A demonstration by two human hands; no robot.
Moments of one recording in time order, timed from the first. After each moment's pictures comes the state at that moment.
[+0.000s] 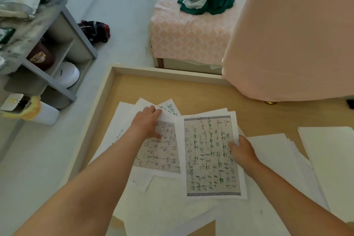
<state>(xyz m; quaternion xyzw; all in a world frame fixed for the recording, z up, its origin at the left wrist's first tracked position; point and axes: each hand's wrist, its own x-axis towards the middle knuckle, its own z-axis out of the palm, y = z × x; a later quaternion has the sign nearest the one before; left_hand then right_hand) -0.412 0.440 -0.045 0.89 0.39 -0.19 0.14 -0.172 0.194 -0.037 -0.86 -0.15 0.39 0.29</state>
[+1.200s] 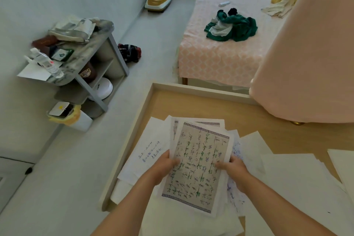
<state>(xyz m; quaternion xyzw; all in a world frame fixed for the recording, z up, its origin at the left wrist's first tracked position) -0.518 0.343 -0.010 0.49 0.53 0.03 0.69 -0.286 0.230 -0.011 -0.77 -0.09 0.54 0.34</state>
